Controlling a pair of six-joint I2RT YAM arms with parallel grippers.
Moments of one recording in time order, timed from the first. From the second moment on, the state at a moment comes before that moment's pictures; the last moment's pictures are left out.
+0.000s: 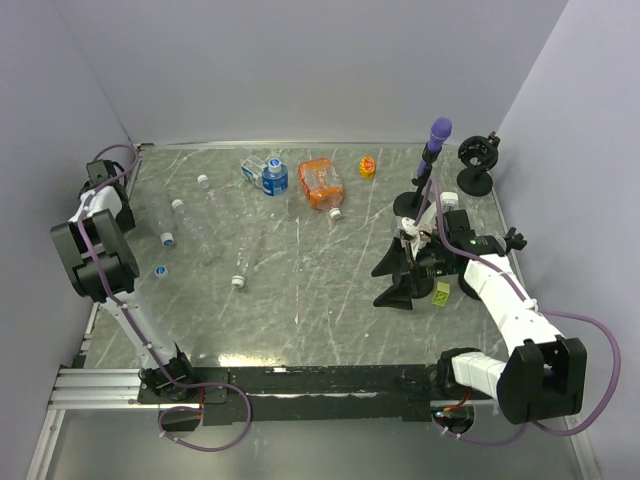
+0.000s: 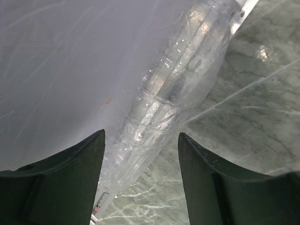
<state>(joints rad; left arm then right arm) 0.42 2.01 1.49 -0.48 -0.41 0.09 0.12 1.15 0.85 -0.92 -1.28 -0.85</state>
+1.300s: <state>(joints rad) 0.37 1.90 1.30 -0.45 -0.40 0.05 0.11 1.15 0.85 -0.93 -1.28 -0.87</state>
